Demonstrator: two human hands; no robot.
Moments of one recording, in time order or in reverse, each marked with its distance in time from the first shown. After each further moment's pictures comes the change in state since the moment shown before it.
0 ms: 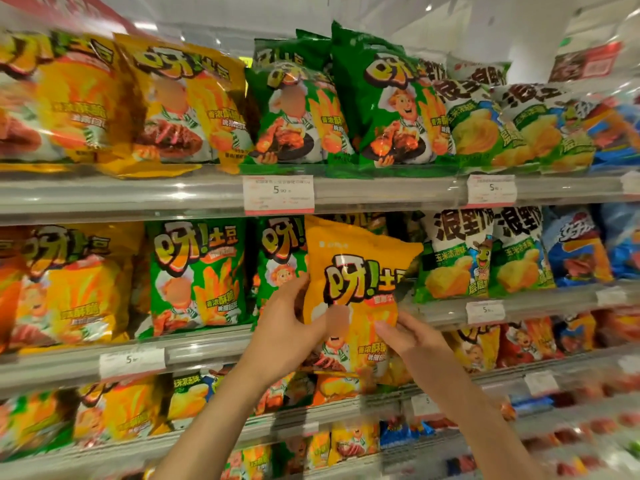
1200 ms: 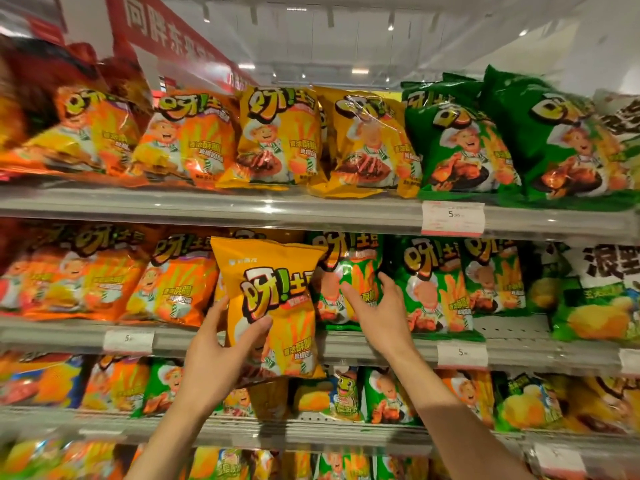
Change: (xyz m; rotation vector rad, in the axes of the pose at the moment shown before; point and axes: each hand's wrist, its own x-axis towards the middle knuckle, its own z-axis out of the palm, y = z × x) left_hand -0.126 -0.089 -0.247 0.123 0.545 -0.288; right_hand 0.080 -0.062 0.254 -0.243 0.180 -0.205
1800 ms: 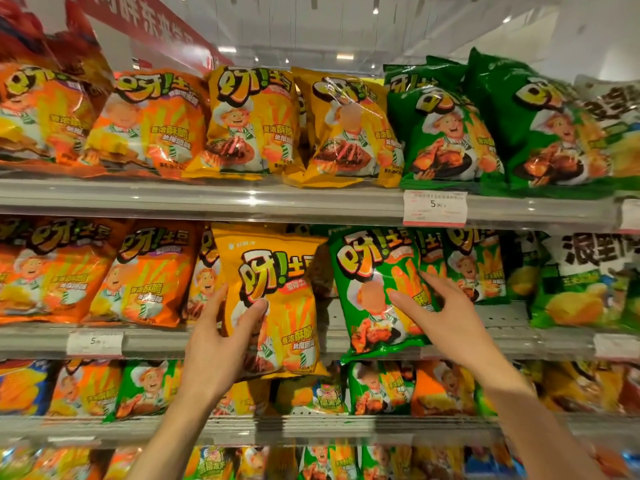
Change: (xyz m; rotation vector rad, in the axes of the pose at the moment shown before) left_hand 0.005 0.016 0.031 -0.037 0.015 0.045; right_hand -0.016 0.020 -0.122 -0.145 -0.057 -0.044
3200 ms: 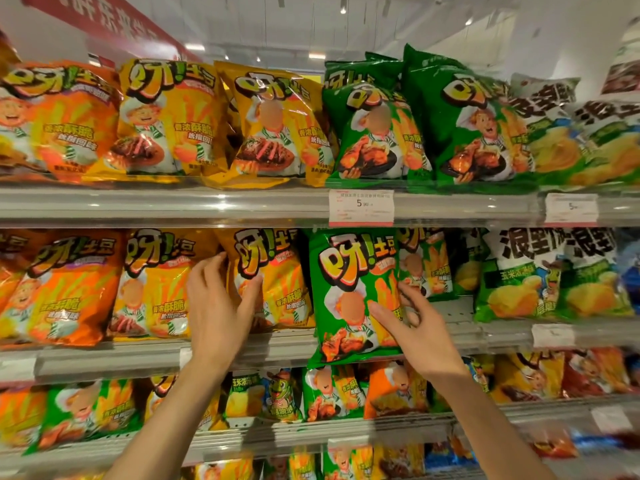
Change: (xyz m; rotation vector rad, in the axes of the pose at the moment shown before) left_hand 0.043 0.020 0.111 0.402 0.182 0.321; right_hand -0.004 0.053 -0.032 0.384 -0.035 0.074
